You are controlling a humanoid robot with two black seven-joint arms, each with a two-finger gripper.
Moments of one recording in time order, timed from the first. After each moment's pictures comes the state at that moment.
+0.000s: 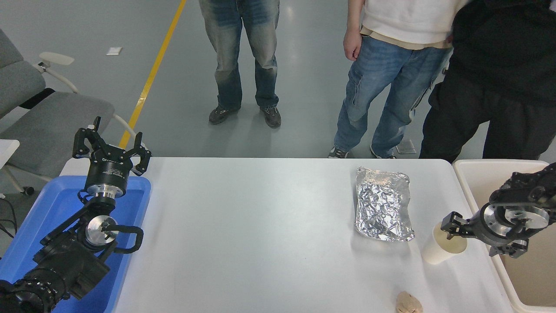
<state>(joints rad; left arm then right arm) -0.62 0.21 -0.90 -0.40 -0.07 -0.54 -0.56 1.36 -0.50 -1.08 1.06 -0.07 0.25 -0.27</state>
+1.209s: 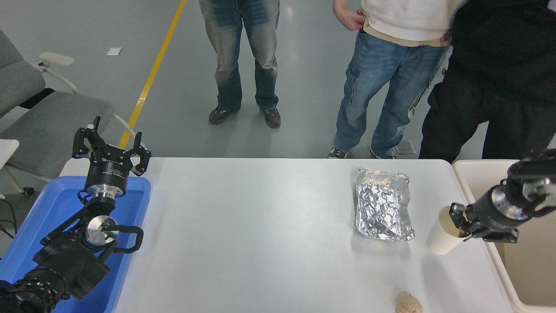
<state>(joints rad) -0.62 0.21 -0.90 -0.40 -0.07 -0.54 -0.56 1.70 -0.61 -1.17 1.23 0.00 0.55 -0.27</state>
